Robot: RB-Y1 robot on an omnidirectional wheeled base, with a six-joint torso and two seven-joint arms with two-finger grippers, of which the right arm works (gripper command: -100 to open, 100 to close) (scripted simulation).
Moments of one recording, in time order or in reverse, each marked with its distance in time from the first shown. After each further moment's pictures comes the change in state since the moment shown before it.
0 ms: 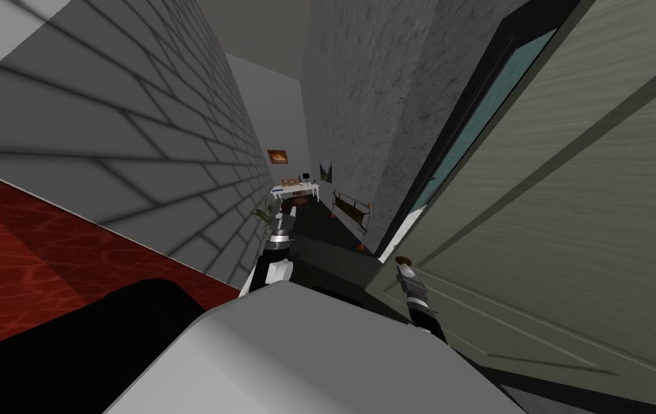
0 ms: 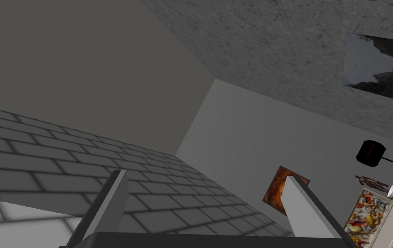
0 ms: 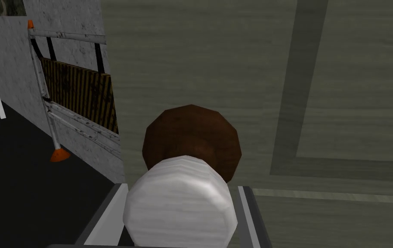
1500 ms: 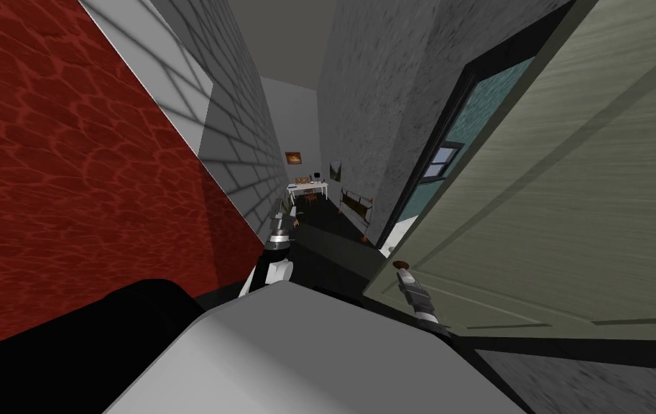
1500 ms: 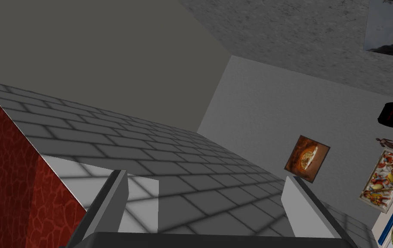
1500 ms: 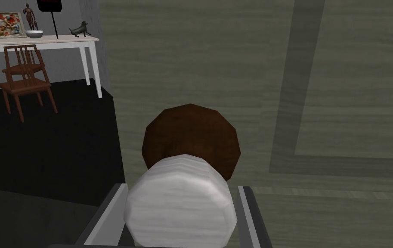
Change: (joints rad) arm 0.084 -0.104 0.128 -0.027 0.076 -0.100 -0.143
